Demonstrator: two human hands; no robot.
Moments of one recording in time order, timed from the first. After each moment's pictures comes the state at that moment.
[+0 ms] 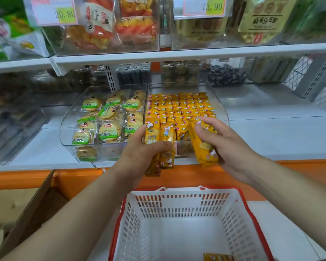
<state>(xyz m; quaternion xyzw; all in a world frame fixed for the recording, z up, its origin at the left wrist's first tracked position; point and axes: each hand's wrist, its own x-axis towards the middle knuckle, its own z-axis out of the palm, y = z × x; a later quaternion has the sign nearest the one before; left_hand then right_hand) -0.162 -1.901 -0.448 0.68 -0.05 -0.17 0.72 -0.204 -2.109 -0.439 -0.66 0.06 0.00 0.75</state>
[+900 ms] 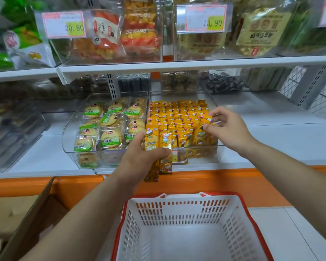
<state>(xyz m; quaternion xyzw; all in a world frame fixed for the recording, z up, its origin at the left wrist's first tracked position) -0.156 -1.889 -0.449 0.69 -0.09 -0.15 0.70 -0.145 -2.153 -0.439 -0.84 0.04 -0.17 0.51</state>
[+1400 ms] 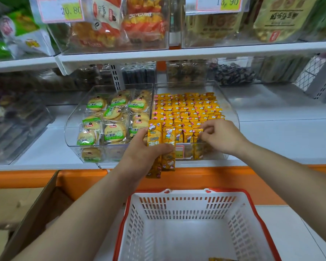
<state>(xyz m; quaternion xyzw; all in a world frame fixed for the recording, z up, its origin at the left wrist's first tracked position) -0.145 -1.887 -0.460 0.69 -0.06 -0.15 0.70 -0.119 -2.139 -0.474 -0.95 0.04 -0.07 0.30</state>
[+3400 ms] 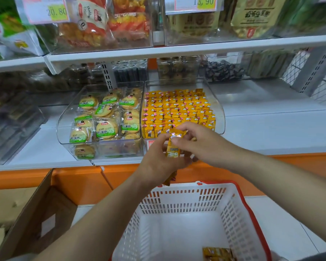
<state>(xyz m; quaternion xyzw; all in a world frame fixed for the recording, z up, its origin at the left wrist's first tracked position) -0.183 -1.933 -0.470 0.76 -0.15 -0.16 0.62 -0.200 -2.094 -0.433 -0.89 -0.05 0.03 0.46</state>
